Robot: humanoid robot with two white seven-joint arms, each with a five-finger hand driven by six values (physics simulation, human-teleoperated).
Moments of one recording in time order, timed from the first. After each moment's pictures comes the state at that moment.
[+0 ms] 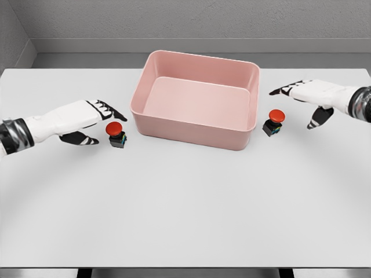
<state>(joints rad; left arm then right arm) -0.40 0.68 -0.32 -1.46 -0.44 -0.61 -0.53 -0.71 -0.90 0.71 -1.56 0.34 -0.06 0.61</state>
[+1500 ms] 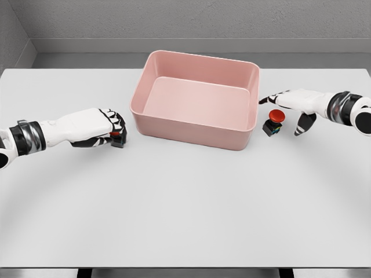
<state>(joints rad) -0.42 0.67 -0.37 -1.50 -0.51 -0.61 -0.59 -0.77 -0.83 0.84 -1.48 0.34 0.00 0.61</state>
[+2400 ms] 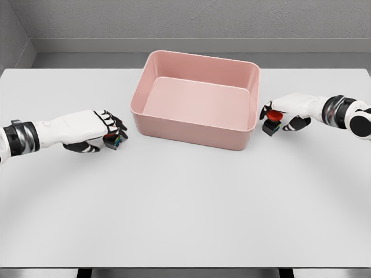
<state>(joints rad) -0.42 0.71 -0.38 -1.52 -0.52 -0.61 -0.61 -0.77 -0.82 0.86 -1.49 0.34 0.00 0.61</state>
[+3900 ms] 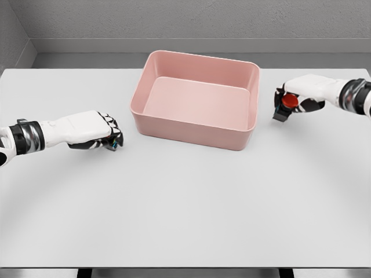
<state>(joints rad) -0.44 0.70 -0.41 -1.51 -0.54 -0.61 -0.61 -0.79 -0.86 0.78 -1.51 0.34 -0.01 0.61</state>
